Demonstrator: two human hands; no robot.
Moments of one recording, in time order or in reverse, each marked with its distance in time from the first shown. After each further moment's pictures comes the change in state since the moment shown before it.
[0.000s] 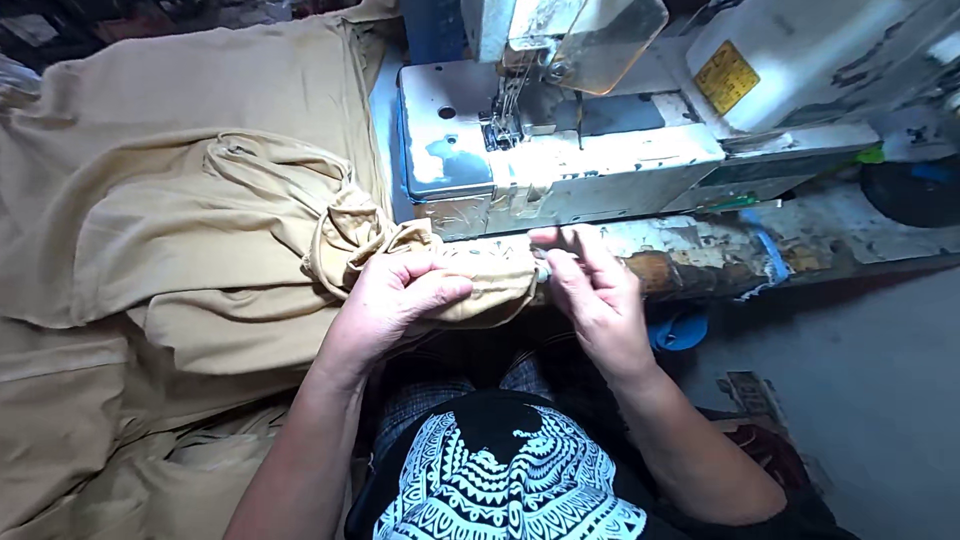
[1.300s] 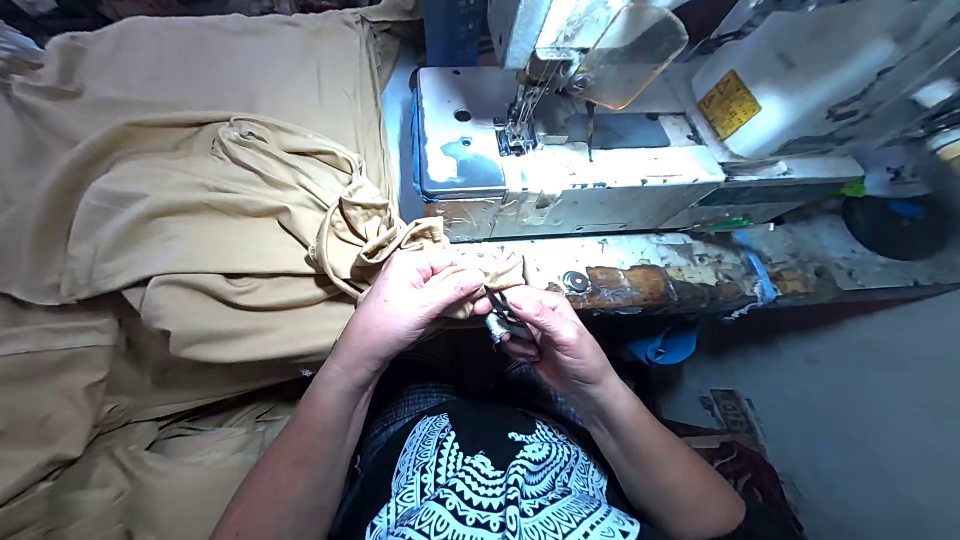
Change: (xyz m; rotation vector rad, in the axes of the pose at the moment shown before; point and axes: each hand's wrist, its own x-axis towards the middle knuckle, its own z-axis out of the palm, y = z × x) left_hand 0.002 0.004 0.012 -0.015 0.018 0.002; right_hand -0.014 0.009 0.024 0.775 -0.332 0.507
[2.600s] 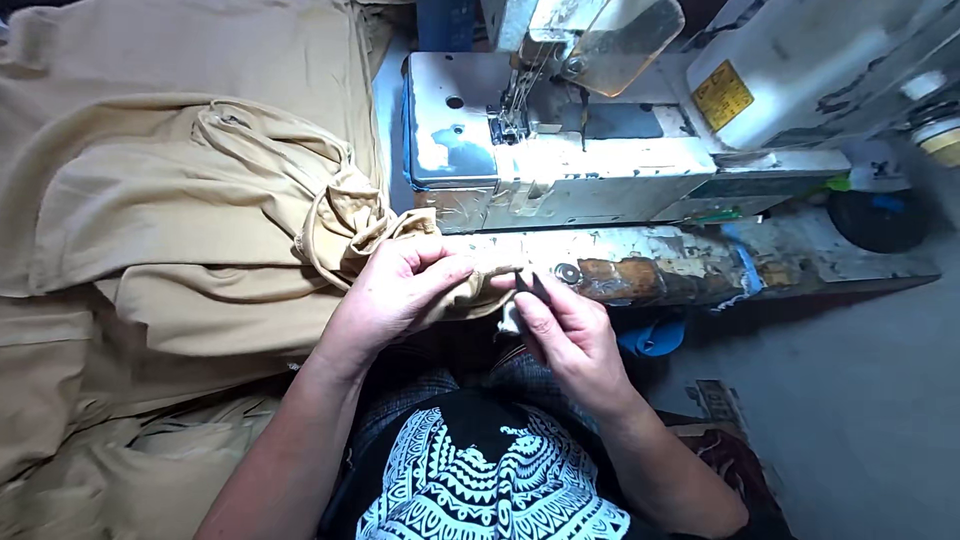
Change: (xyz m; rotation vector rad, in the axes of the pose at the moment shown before) left_hand -0.002 0.005 0.002 -0.010 0.020 -0.039; right_hand -0.020 -0.014 0.005 -0.844 0.167 -0.433
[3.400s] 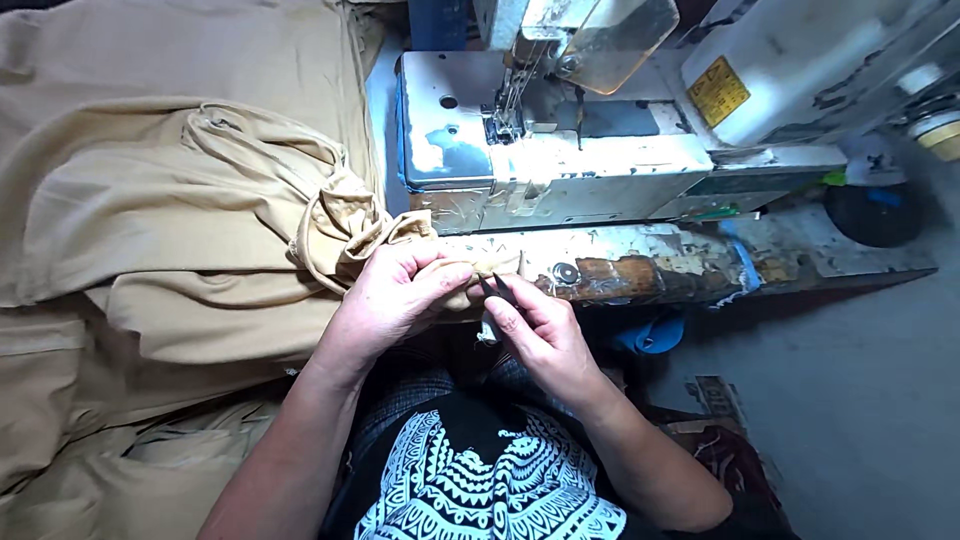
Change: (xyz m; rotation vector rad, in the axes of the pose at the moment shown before) left_hand 0.001 -0.006 0.001 -0.052 -0.008 0.030; right_hand 0.005 0.009 0.014 0.017 -0.064 0.079
